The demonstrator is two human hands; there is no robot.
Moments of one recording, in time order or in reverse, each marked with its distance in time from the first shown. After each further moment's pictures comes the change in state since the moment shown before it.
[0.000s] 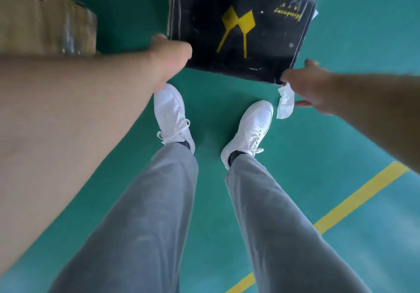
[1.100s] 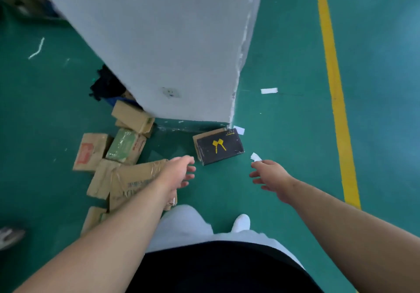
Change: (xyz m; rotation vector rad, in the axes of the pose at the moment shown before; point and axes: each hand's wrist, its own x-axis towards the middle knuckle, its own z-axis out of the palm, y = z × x) left_hand -0.557 -0.084 -0.272 -0.023 -0.194 0.436; right_hand -0.621 0.158 0.014 0.843 0.063 -0.276
